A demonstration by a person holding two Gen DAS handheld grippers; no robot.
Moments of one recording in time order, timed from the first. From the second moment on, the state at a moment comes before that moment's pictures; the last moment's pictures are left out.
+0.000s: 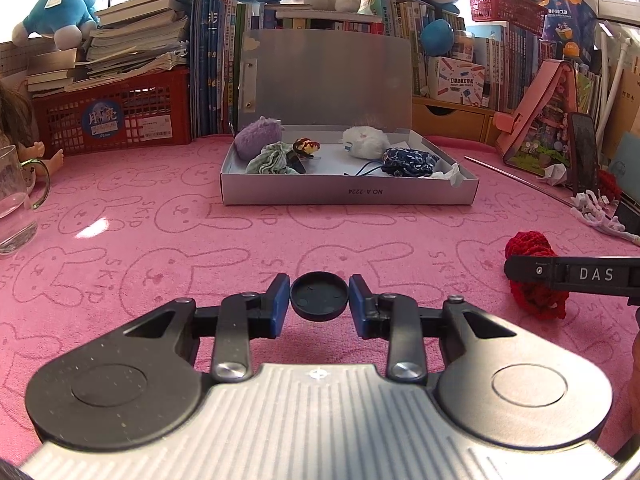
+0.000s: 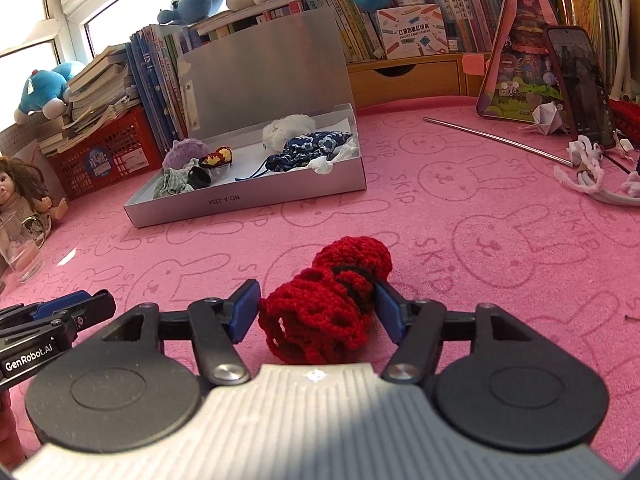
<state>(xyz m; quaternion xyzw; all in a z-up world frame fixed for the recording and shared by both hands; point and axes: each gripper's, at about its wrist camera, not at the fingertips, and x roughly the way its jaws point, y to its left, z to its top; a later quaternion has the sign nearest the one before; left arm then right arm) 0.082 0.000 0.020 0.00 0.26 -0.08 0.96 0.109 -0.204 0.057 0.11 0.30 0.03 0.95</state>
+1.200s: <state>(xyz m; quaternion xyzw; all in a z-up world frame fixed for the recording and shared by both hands) 0.269 -0.002 0.054 -0.02 0.24 -0.05 0.97 0.255 -0.183 0.093 0.14 0.27 0.13 0.94</state>
